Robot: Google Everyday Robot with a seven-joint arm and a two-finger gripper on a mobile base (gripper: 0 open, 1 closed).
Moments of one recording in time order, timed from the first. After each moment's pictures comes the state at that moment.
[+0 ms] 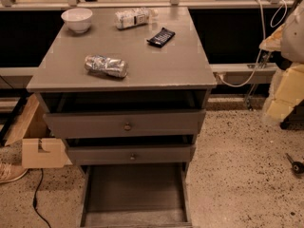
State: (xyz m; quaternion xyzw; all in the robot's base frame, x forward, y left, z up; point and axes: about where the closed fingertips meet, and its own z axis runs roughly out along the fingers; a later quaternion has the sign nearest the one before) arm 0.438 -0.217 0.976 -0.60 0.78 -0.03 0.16
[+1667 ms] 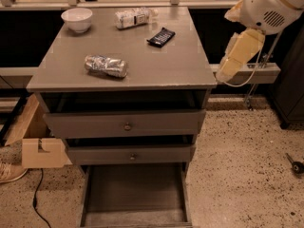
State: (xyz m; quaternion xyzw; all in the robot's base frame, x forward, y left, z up) arm 0.542 -0.165 0.992 -0.60 0.75 0.01 0.27
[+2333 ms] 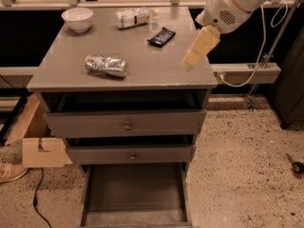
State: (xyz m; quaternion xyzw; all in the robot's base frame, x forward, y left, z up) arm 0.601 -0.109 0.966 -0.57 0.77 0.08 0.29
